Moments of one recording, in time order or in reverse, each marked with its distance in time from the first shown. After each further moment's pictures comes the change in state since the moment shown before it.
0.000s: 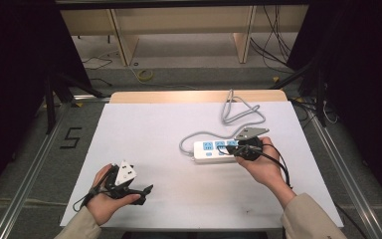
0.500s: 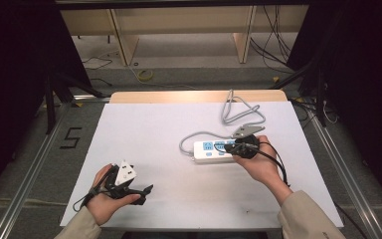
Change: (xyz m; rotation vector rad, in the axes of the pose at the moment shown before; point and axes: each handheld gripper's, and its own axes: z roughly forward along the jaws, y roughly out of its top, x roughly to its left) left arm 0.000 0.000 0.000 0.000 0.000 -0.001; right arm 0.000 0.005 0.008 0.028 0.006 0.001
